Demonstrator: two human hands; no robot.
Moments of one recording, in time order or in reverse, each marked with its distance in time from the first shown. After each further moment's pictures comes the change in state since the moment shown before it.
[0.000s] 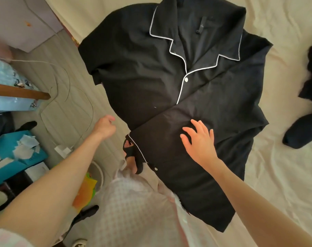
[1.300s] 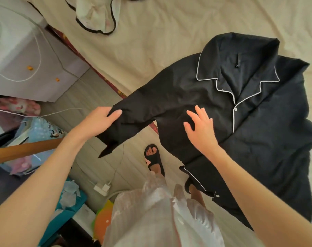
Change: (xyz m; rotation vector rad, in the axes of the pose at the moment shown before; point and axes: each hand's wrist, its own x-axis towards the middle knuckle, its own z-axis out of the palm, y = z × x) left_hand 0.072 0.025 -0.263 0.198 -0.139 0.521; right_hand 0.113 -0.209 -0.033 0.333 0.233 0.137
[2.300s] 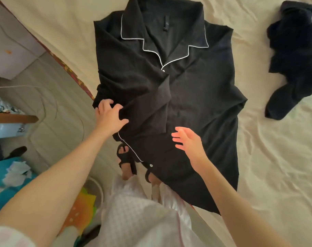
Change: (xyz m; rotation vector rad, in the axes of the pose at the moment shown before) left_hand -0.016 0.101 0.285 0.388 0.294 -0.055; right_hand -0.137 0.210 -0.062 0.828 -0.132 0.452
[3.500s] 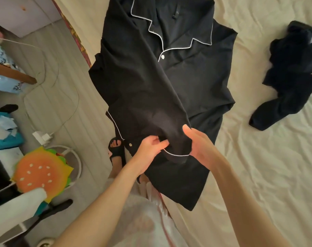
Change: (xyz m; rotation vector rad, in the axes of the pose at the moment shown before) left_hand -0.160 0.154 0.077 -1.573 -0.373 -0.356; right_hand -0.002 0.016 -0.101 -0.072 -0.294 0.154
